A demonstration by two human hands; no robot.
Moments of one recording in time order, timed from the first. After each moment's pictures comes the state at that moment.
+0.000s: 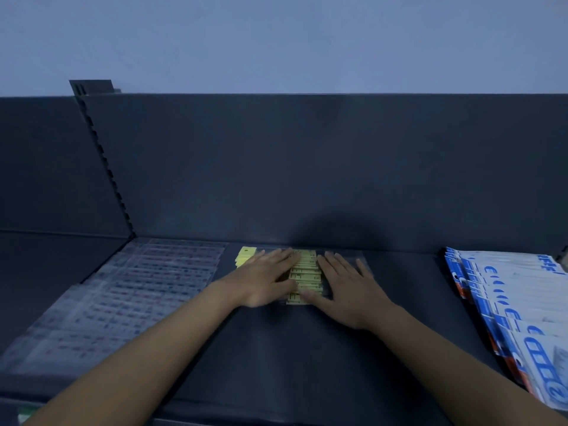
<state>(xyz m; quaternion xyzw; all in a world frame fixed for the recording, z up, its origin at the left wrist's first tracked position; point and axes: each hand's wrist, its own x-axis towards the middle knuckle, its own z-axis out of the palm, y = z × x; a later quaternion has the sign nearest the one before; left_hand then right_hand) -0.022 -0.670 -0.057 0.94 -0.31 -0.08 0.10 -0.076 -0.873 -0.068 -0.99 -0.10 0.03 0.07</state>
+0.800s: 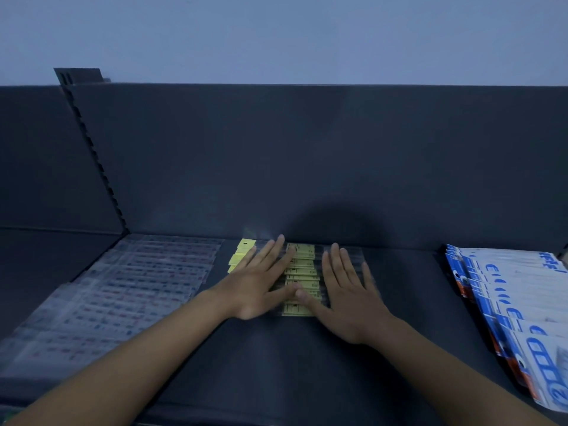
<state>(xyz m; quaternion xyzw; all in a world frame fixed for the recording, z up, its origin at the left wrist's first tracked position) -0.032 -0.662 -0.071 0.95 -0.31 -0.05 0.07 -0.094 -0.864 -0.070 -0.99 -0.06 0.04 0.09</state>
